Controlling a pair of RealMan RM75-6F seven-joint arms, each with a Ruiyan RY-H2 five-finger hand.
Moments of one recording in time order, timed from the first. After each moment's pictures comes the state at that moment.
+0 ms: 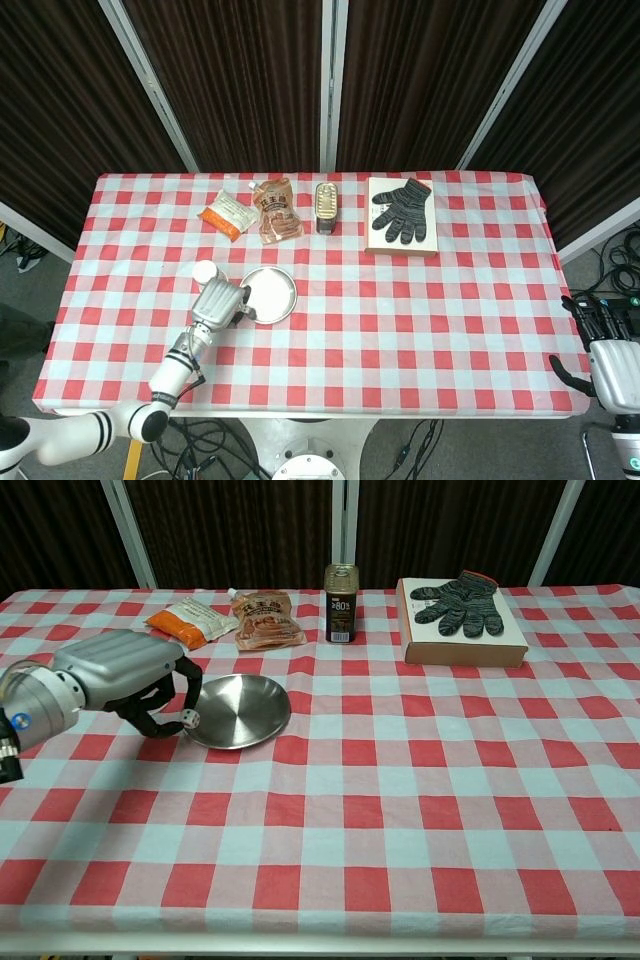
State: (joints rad) left arm -0.64 -1.72 -0.17 -1.33 1.16 0.95 0.56; right arm 0.05 -1.05 0.02 -1.56 -1.57 1.52 0.14
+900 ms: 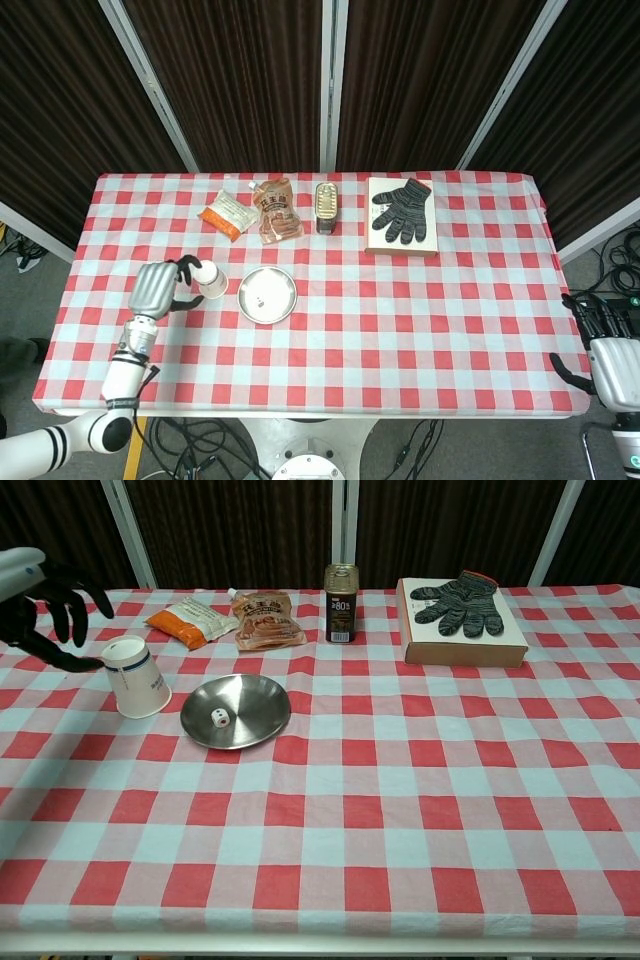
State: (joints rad) left arm -0.50 -1.52 -0.21 -1.48 1.14 1.16 0.14; right arm 0.05 -1.05 0.03 -1.56 -1.58 1.51 0.14
